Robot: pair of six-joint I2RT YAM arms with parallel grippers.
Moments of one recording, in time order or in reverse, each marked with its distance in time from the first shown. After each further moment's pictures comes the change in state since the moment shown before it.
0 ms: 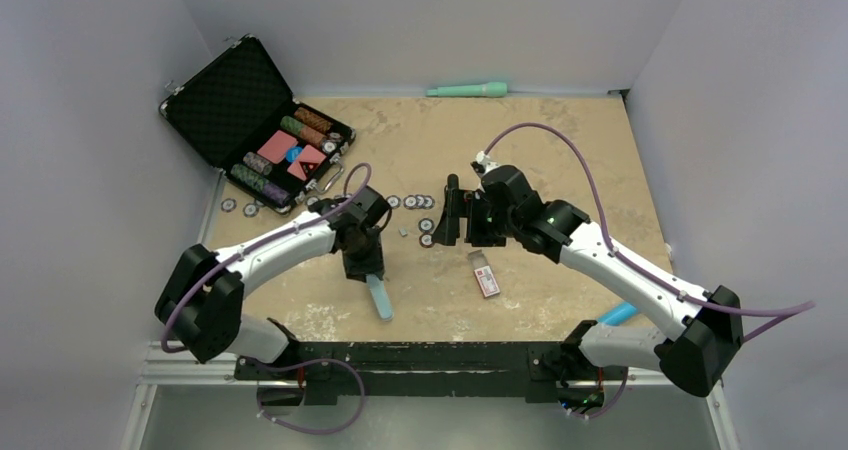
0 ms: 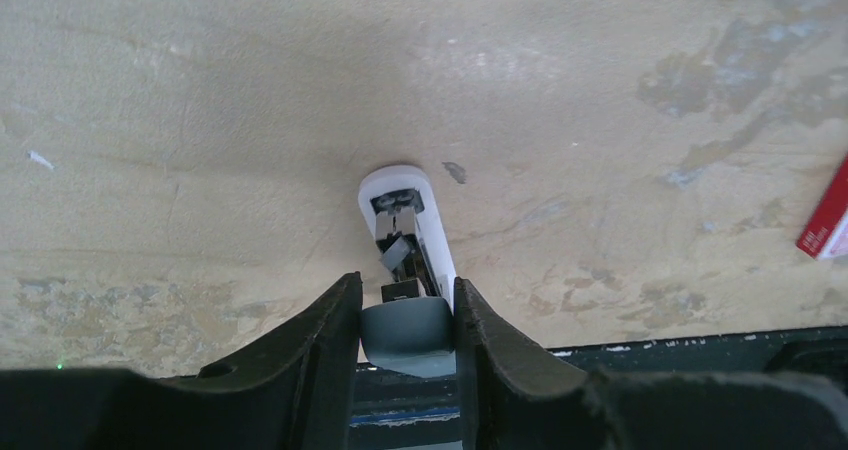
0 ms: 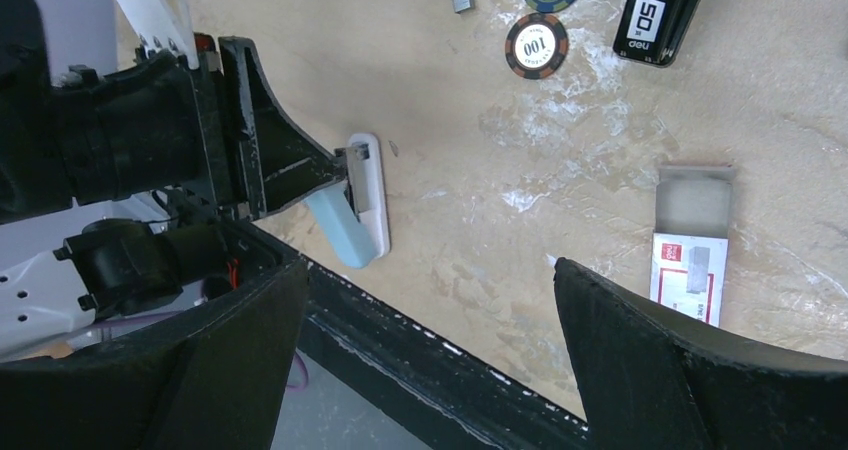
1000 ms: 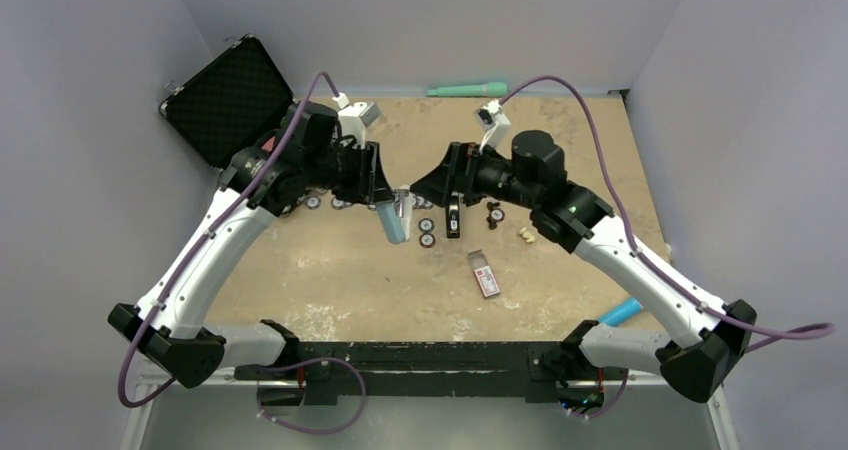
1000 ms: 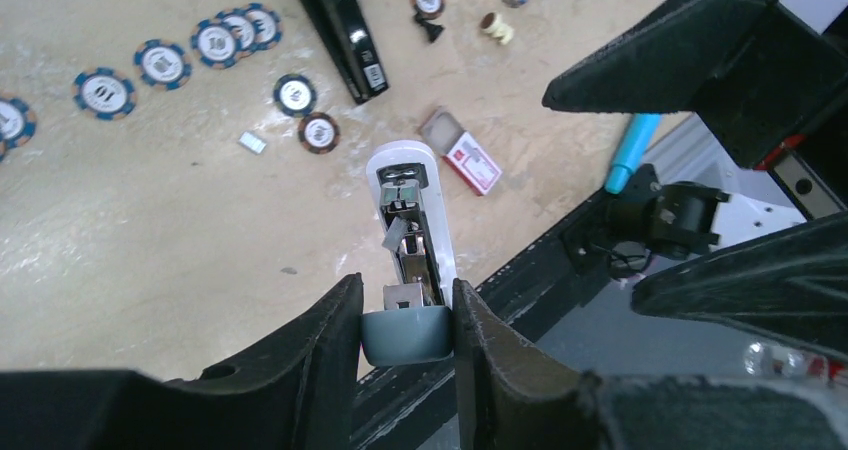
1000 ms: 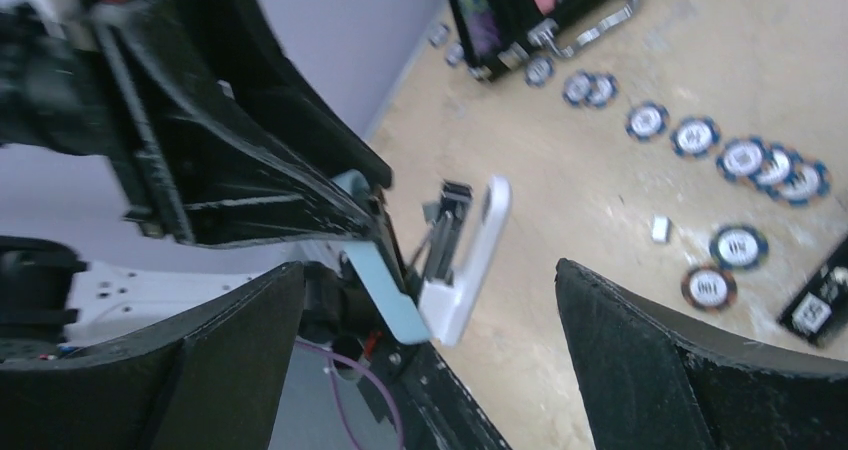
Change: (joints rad) left arm 0.129 -0.153 0.623 -0.152 0.279 0.487; right arm -0.031 0.002 0.166 0.273 -0.160 -0.054
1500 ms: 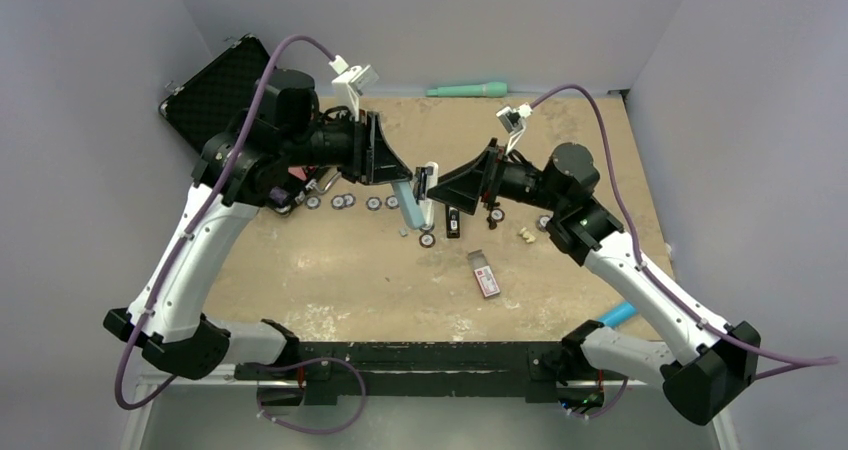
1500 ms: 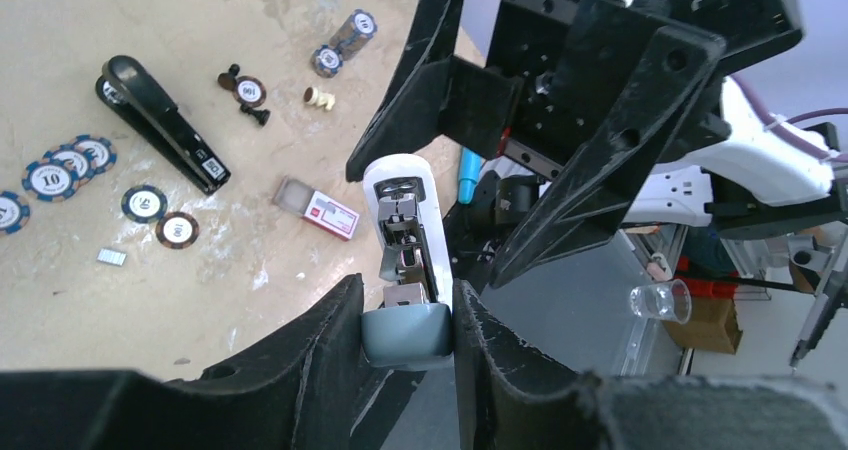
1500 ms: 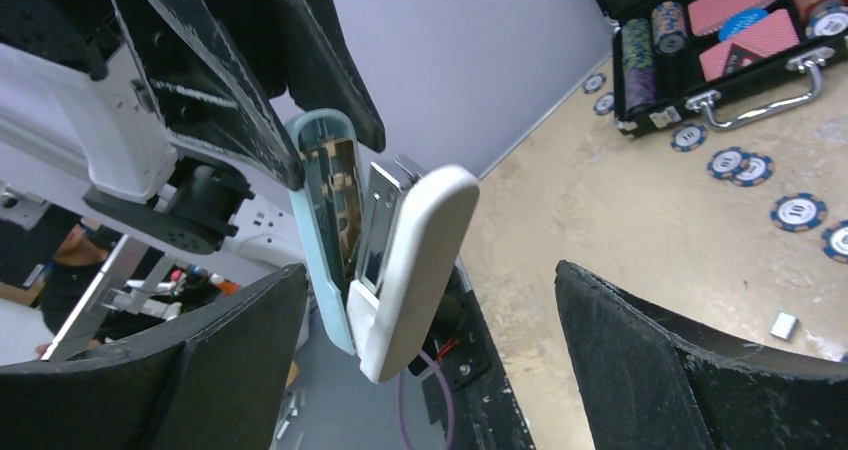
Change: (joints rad) left arm 0.008 0.032 0.246 0.037 0.302 -0.039; right arm -0.158 -0.124 -0.194 0.451 -0.418 0.129
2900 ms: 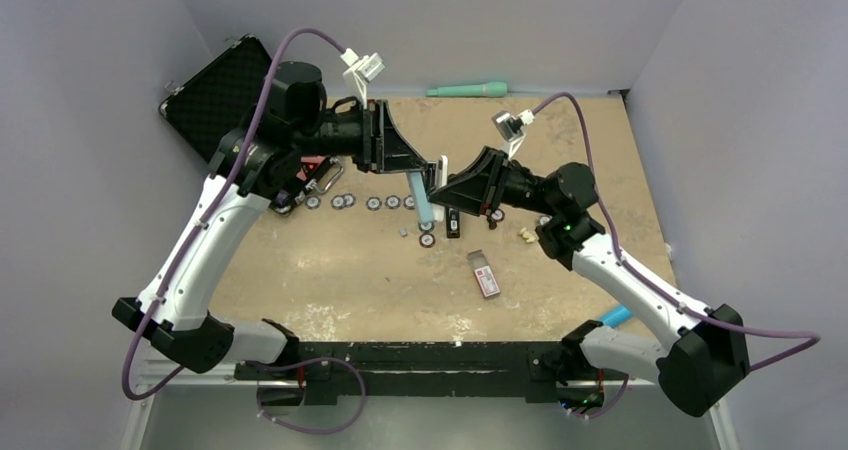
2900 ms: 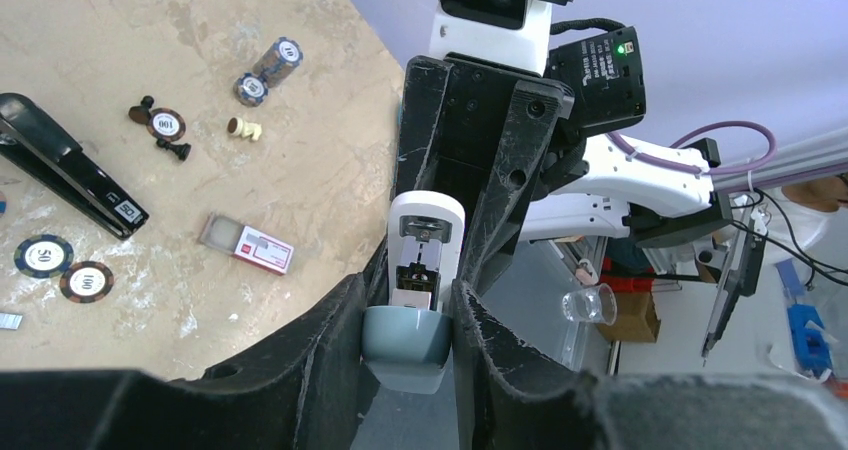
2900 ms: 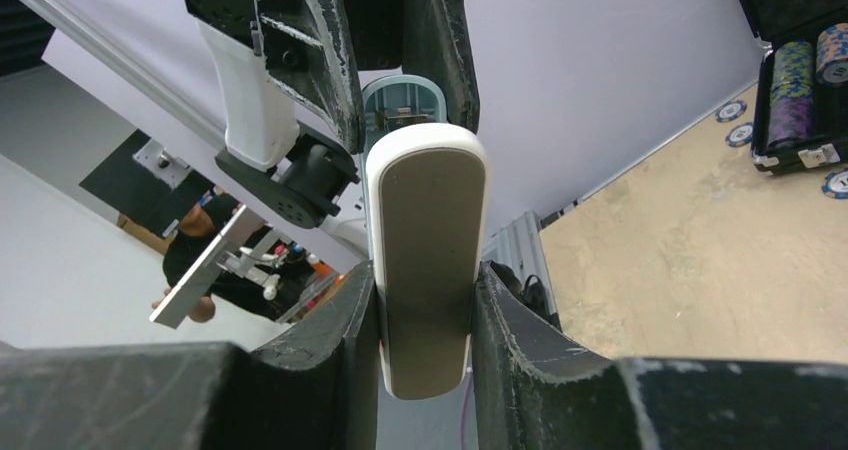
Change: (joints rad) left arm 0.005 0.046 -0.006 0.182 0.134 -0.146; right arm 0.000 0.037 -0.172 0.537 -0.145 0.294
